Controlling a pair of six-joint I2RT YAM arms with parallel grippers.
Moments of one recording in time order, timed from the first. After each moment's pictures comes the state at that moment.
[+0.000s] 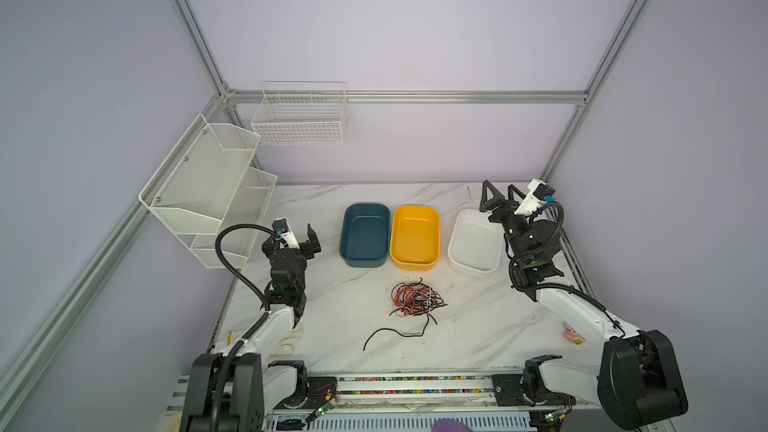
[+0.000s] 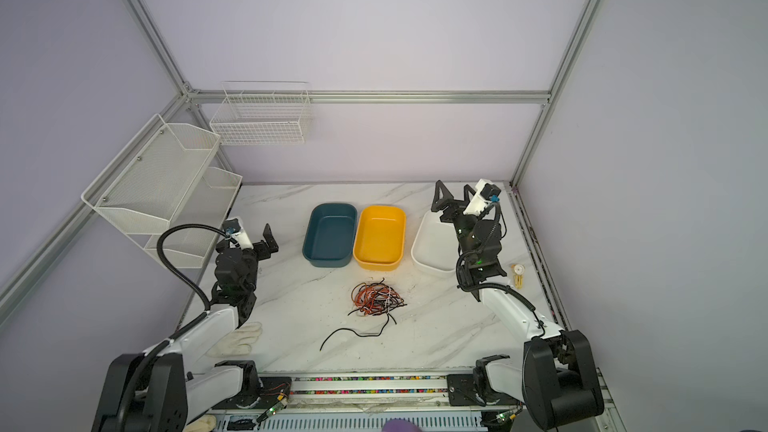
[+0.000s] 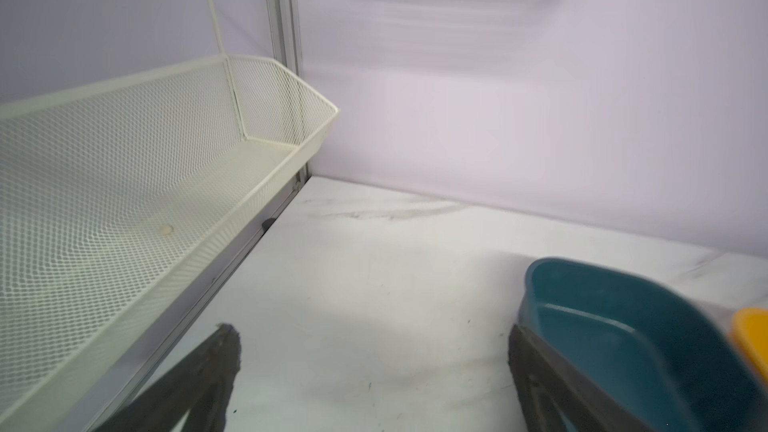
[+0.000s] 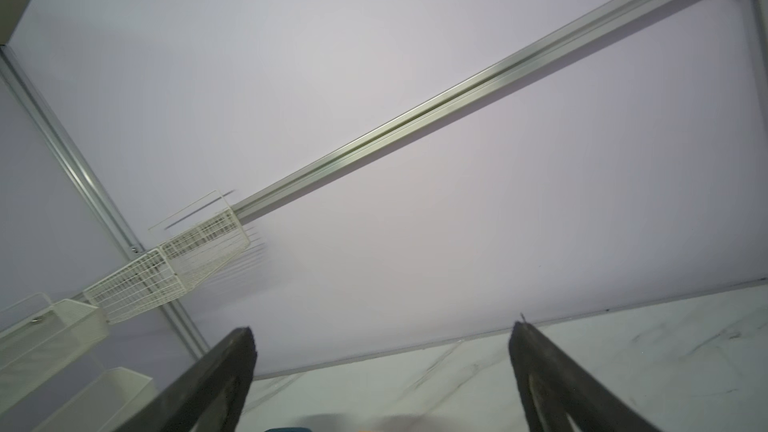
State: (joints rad) left arm 0.00 1.05 0.41 0.61 -0.27 -0.11; right arm 0.23 1.23 0.69 0.77 -0.03 0.54
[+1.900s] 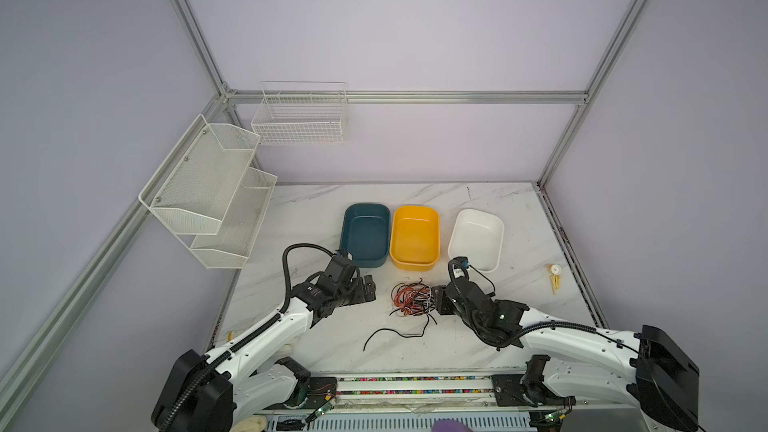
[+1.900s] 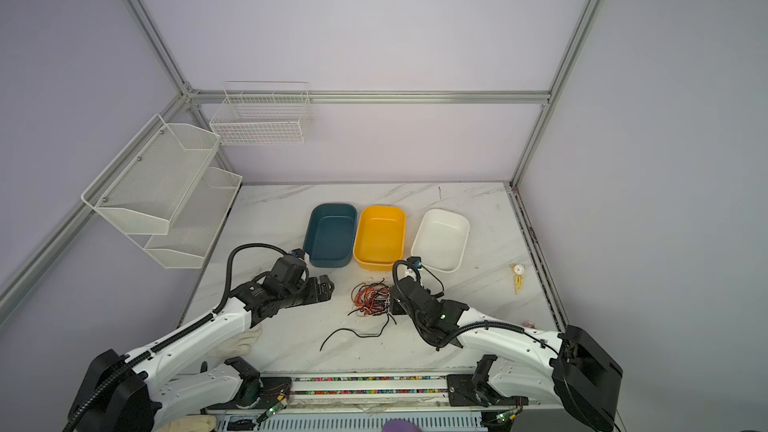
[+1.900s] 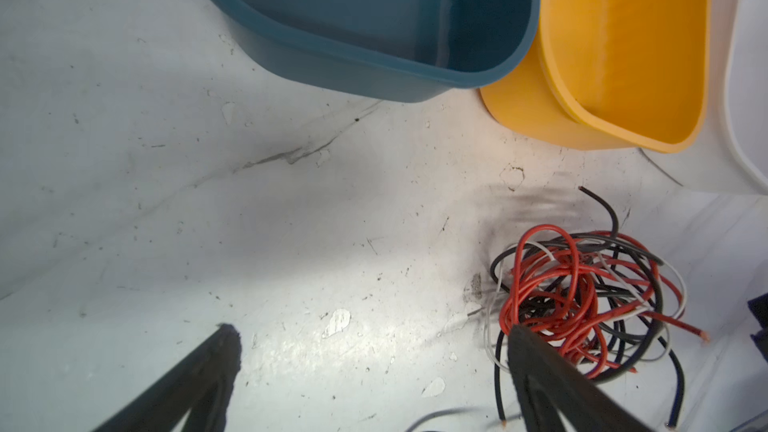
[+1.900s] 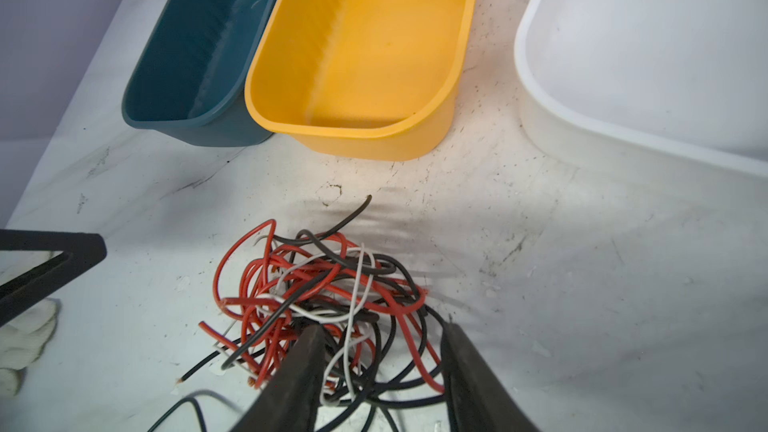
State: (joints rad) left arm -0.56 1.12 0.65 -0.48 -0.04 -0.67; right arm 0.98 1.16 0.57 -0.17 0.38 0.80
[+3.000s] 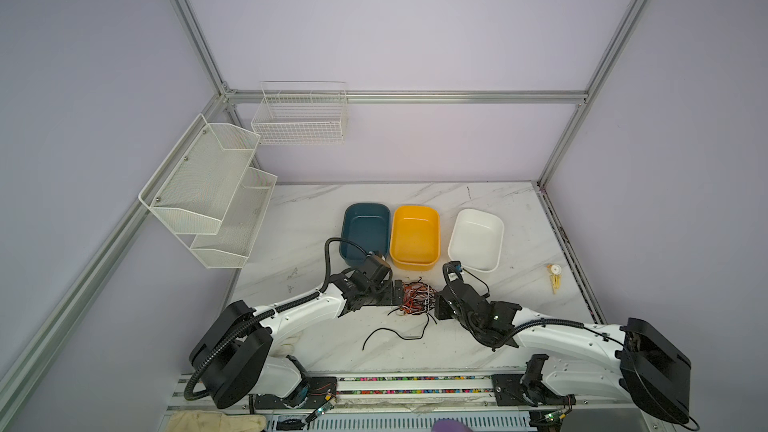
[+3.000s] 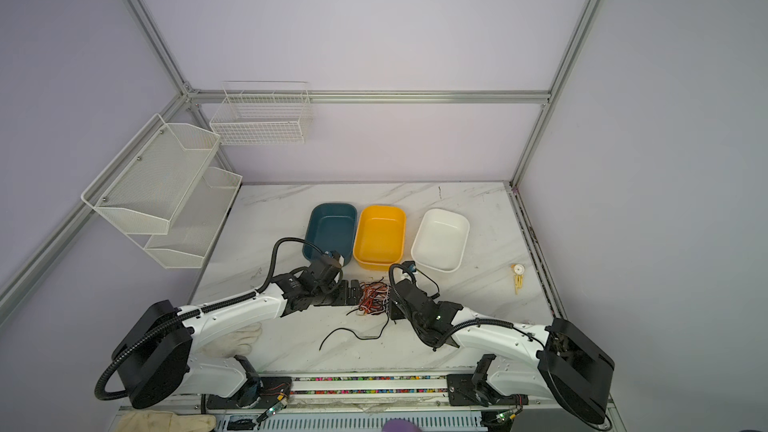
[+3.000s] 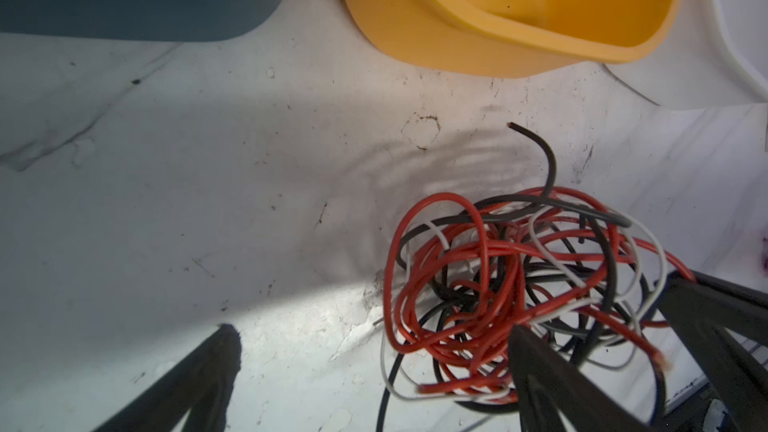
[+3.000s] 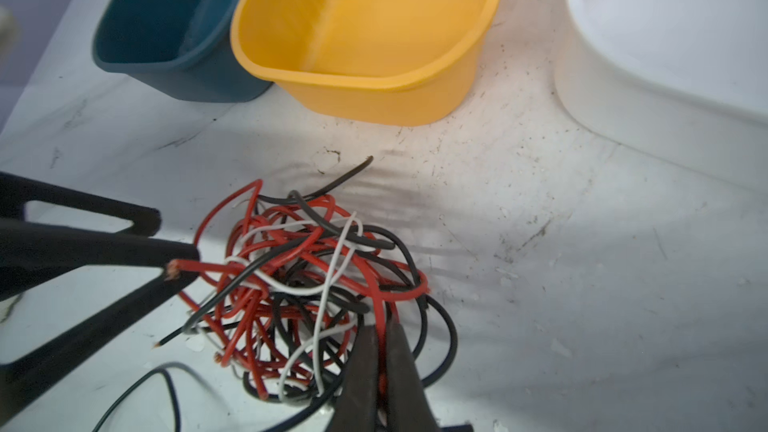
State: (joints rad) left arm -0.74 1.39 0.77 -0.35 0.01 -0.73; right arm 0.98 1.18 0.53 -0.11 0.30 0.75
